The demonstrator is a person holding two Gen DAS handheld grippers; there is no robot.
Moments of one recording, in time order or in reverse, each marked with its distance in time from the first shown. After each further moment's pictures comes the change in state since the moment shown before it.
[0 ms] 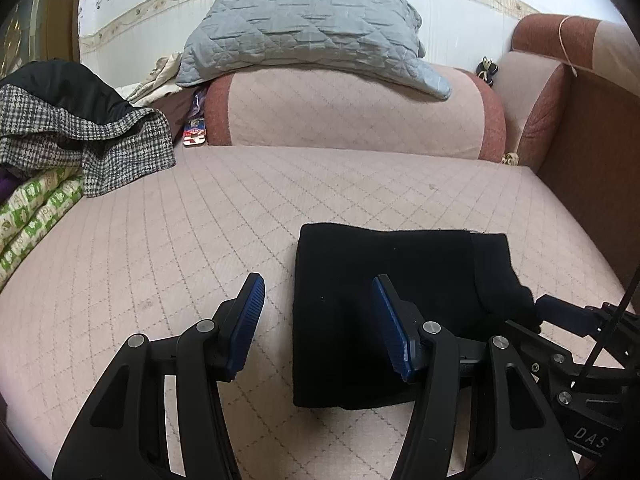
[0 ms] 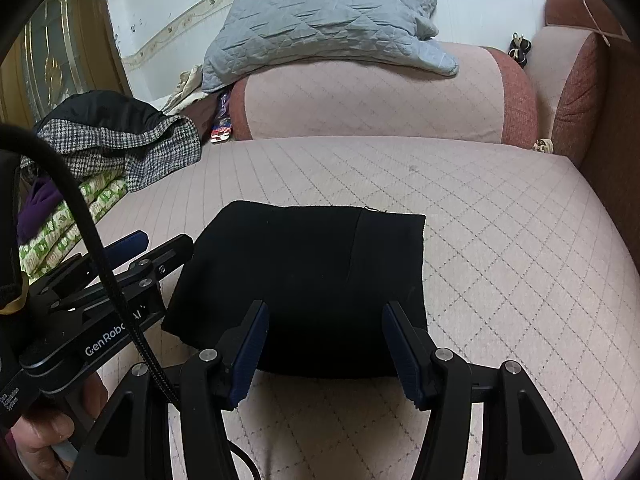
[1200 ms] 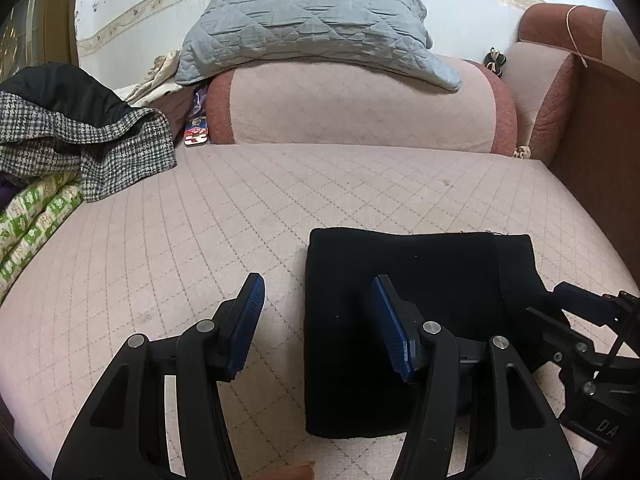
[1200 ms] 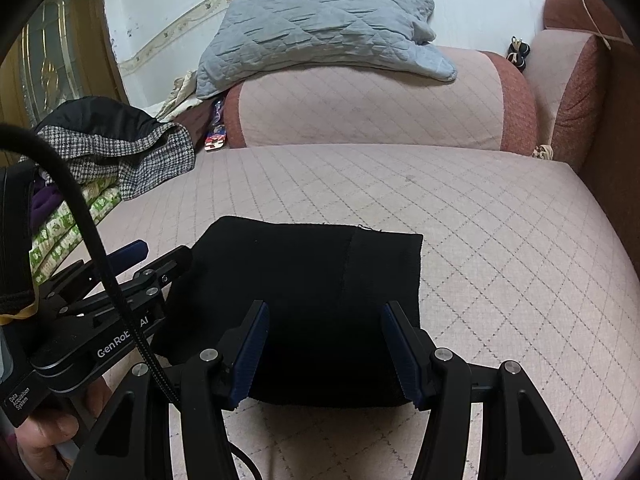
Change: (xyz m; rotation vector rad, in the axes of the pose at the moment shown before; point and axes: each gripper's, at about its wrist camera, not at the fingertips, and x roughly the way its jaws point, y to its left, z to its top) left arm 0.024 0.000 0.005 0.023 0.020 0.031; right arm 0.013 -0.009 0.013 -0.010 -0.019 -0.003
